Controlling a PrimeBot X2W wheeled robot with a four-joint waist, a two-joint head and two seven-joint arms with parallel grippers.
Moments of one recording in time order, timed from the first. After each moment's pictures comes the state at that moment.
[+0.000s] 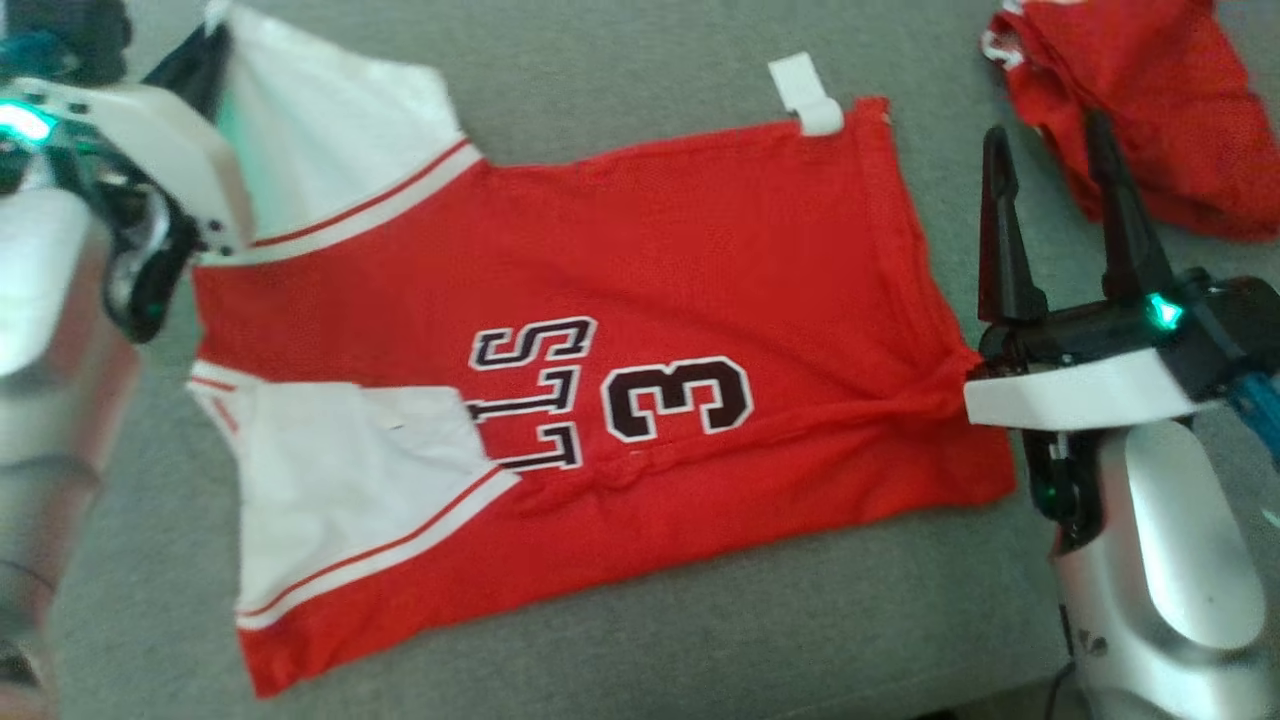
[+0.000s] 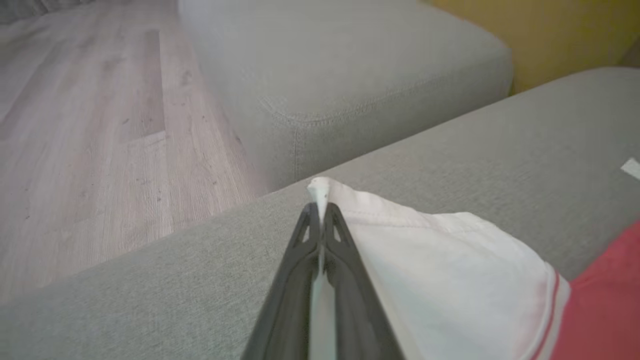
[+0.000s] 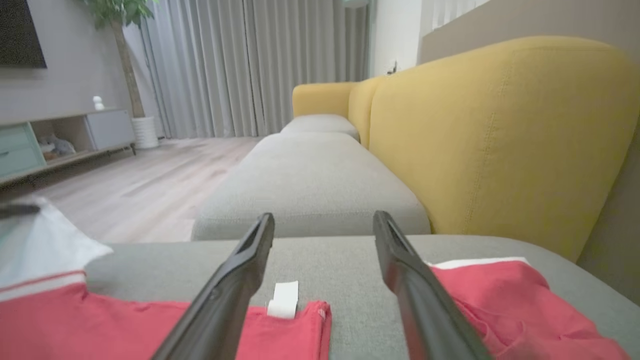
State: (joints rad) left arm -1.01 0.48 -0.68 0.76 -0.68 -0.09 0.21; right arm -0.35 -0.05 0.08 0.11 0.13 0.13 -0.26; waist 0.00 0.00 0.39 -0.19
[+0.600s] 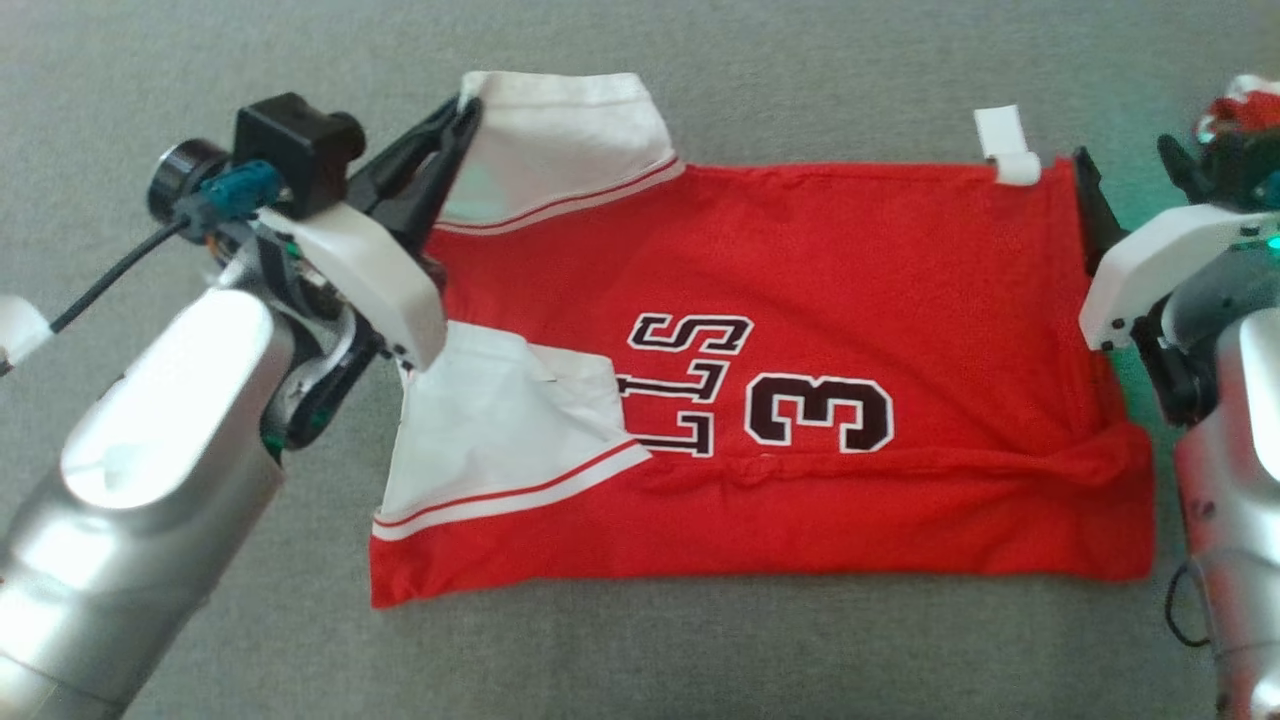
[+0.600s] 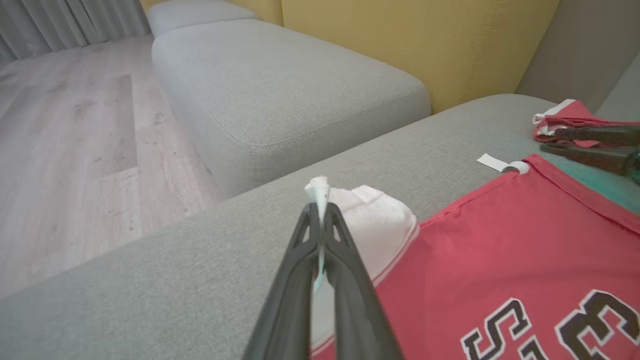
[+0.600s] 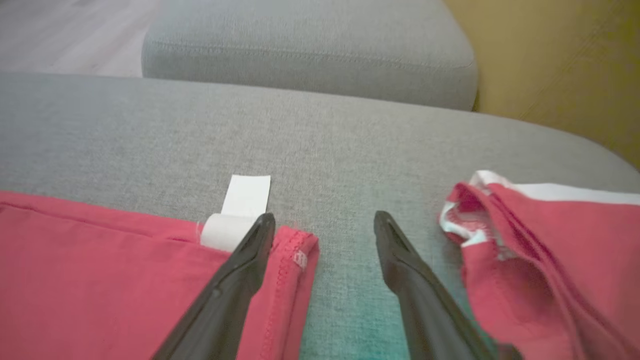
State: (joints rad) left arm -0.81 0.47 -0.76 0.25 -0.67 -0.05 0.17; right arm -0.60 -0.23 -0.01 0.54 0.06 0.13 0.20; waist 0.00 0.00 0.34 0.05
